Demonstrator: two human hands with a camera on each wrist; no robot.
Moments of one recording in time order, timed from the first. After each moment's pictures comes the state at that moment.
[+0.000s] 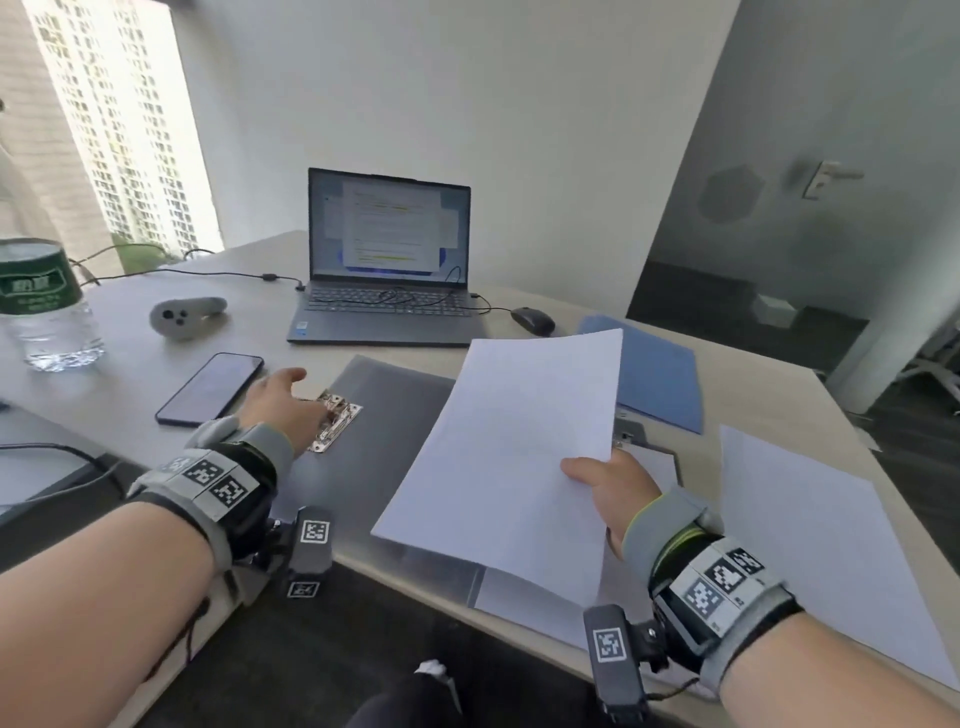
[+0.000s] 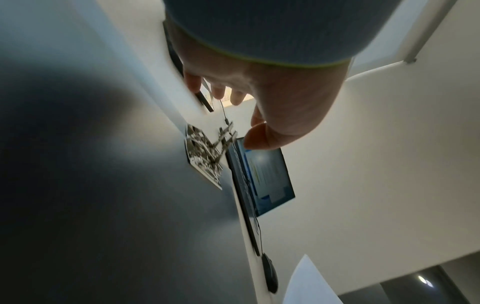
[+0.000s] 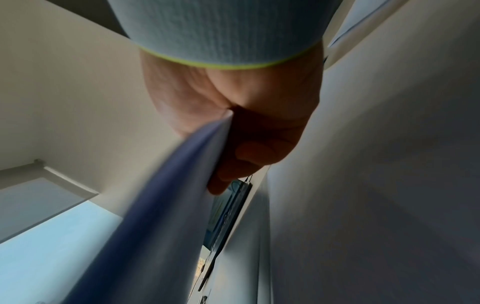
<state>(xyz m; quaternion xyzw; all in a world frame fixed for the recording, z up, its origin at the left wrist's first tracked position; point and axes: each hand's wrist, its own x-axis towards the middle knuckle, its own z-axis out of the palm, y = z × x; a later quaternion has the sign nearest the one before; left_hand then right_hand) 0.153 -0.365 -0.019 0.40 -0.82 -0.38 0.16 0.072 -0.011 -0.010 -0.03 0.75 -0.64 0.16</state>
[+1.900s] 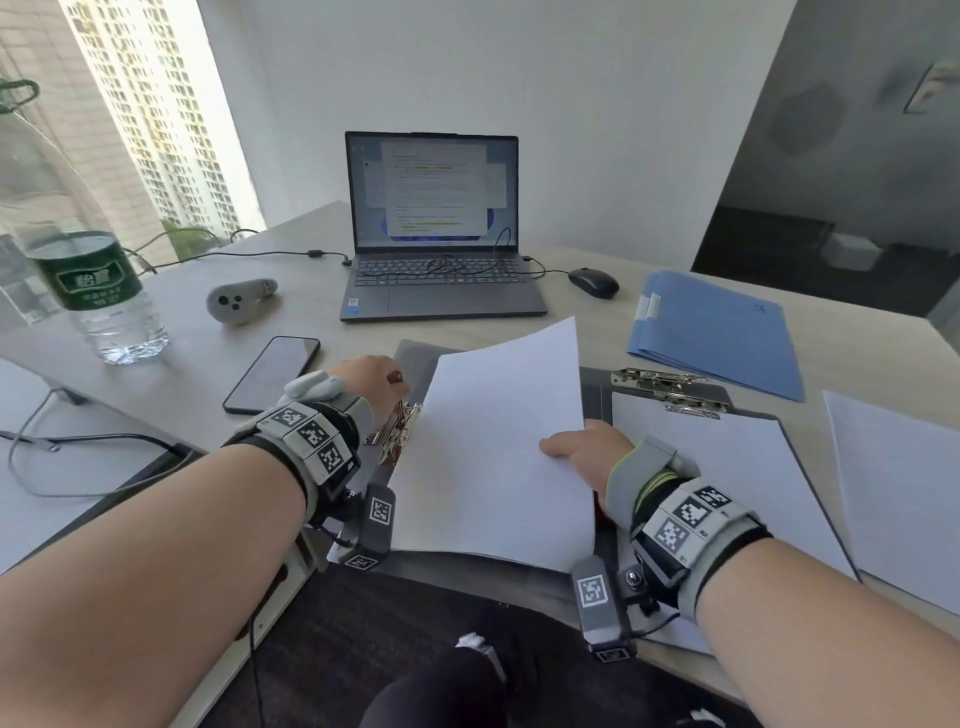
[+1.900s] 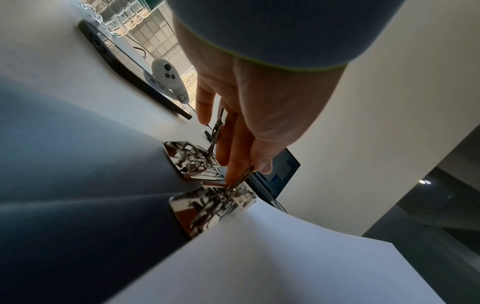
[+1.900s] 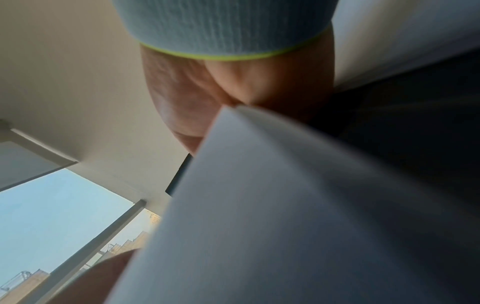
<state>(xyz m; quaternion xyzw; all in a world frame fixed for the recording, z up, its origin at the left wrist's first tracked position) 0.116 -0.390 -0.018 0.26 -0.96 -0.09 -0.01 0.059 -0.119 -0.041 -0.03 0.79 -0.55 0.25</state>
